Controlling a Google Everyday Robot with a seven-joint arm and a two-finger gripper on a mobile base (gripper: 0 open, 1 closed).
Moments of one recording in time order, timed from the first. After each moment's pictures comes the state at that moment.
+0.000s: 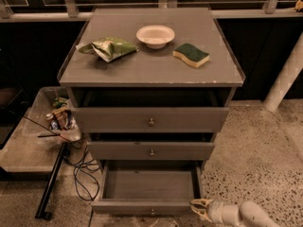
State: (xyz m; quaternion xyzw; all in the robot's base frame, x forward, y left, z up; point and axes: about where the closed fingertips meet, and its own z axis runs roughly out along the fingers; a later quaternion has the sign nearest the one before) arm 0.459 -0.237 0.194 -0.55 0.69 0.18 0.42
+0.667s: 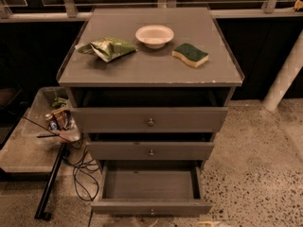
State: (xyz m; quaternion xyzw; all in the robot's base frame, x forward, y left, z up) arm 0.369 -0.237 0.201 -0.55 0.69 0.18 0.44
